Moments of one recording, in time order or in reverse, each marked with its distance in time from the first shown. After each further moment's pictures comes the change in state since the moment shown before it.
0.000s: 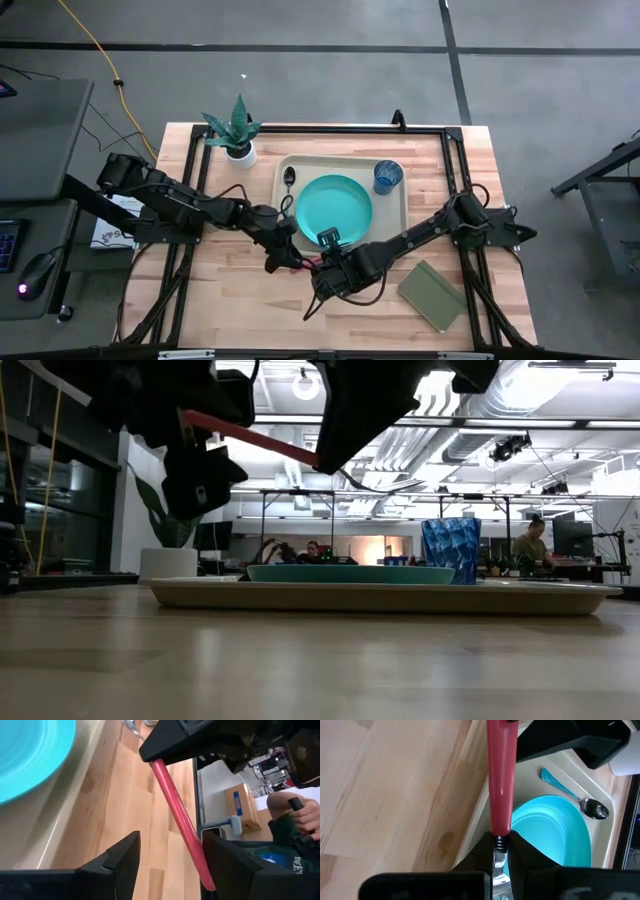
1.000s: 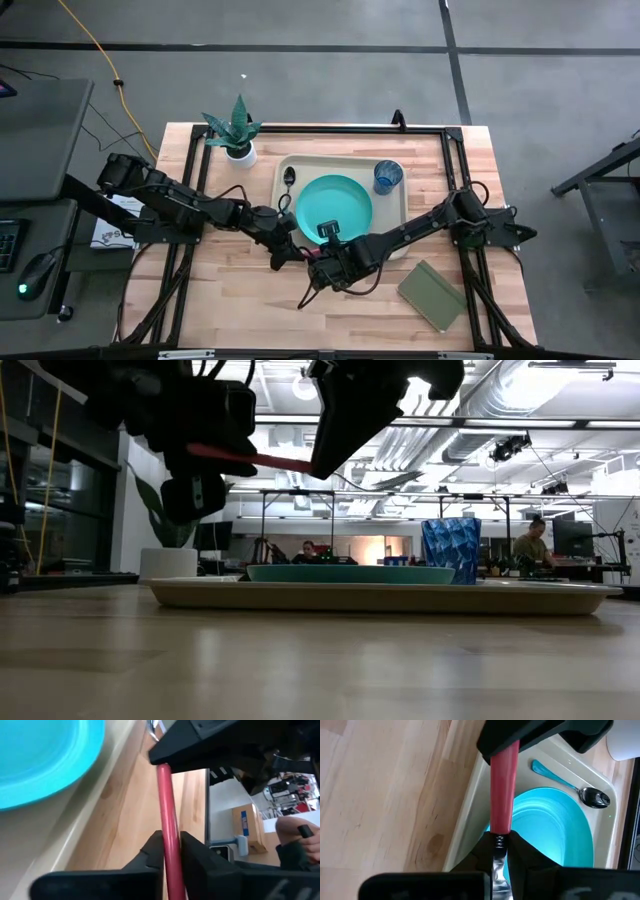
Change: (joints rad) left arm -0.009 0.001 -0.003 0.013 -0.103 -0.089; right arm -0.046 -0.003 0.001 0.005 -0.021 0.045
